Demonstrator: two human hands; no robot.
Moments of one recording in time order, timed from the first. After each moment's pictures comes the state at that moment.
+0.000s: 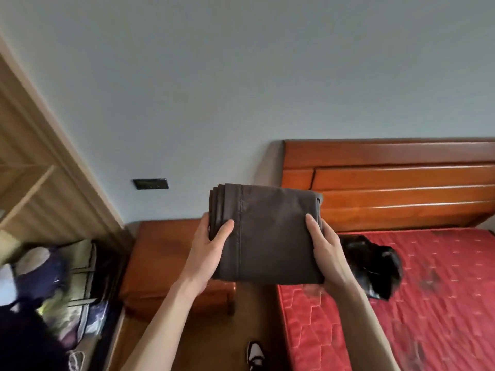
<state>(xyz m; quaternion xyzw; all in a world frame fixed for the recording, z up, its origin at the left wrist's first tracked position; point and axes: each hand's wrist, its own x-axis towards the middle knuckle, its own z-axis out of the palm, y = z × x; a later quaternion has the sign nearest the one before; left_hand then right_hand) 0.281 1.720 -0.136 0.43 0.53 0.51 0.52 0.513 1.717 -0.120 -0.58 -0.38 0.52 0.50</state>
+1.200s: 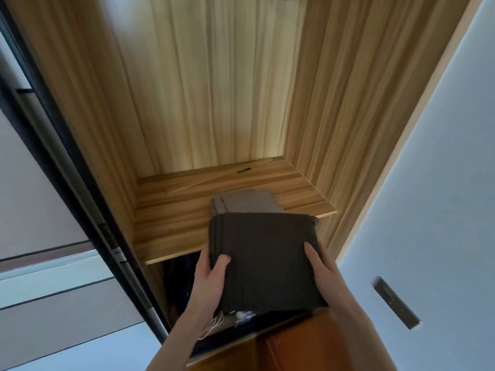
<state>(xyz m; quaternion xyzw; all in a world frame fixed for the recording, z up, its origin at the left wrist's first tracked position) -0.059 1.664 -0.121 -0.05 0.65 0.75 0.10 -0.010 1.883 -0.114 -0.23 -0.66 0.71 0.04</state>
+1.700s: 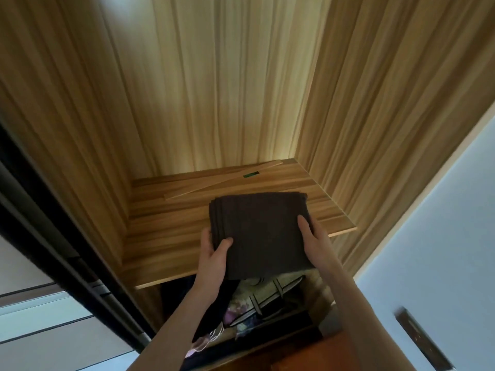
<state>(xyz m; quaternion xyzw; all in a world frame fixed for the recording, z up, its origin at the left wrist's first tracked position) -0.207 1.686 -0.150 -0.08 0.63 0.77 0.07 -0.195 1.912 -0.137 -0.17 -0.77 0.60 0.10</state>
